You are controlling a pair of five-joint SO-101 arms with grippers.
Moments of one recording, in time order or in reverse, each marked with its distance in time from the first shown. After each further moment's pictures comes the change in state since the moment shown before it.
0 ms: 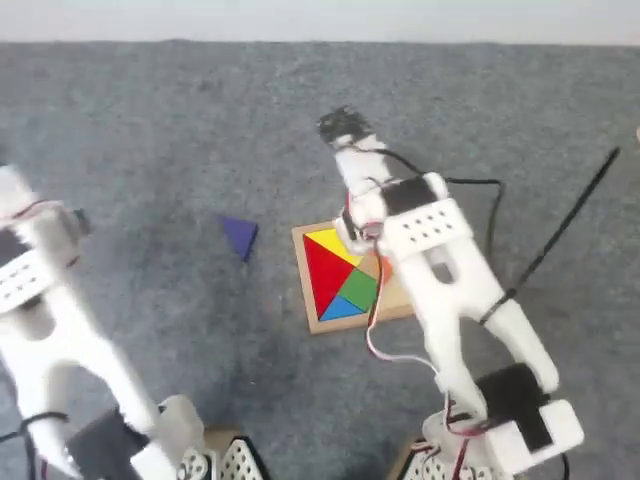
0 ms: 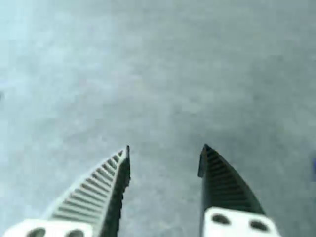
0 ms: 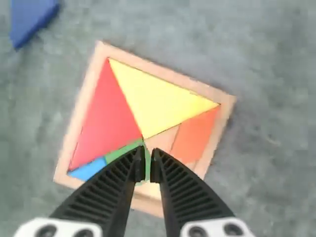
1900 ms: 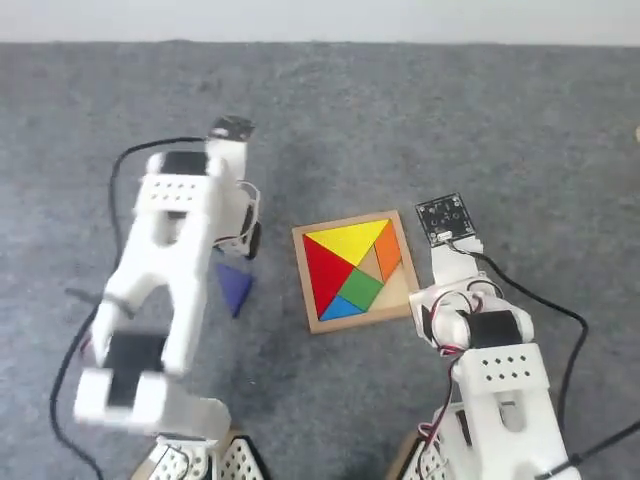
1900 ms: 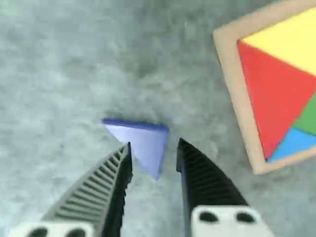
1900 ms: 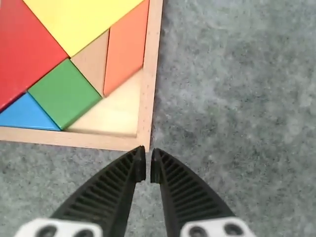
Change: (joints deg) left arm 39.6 20.8 -14.9 26.2 5.4; right arm 15.0 -49.6 53.7 -11.1 2.9
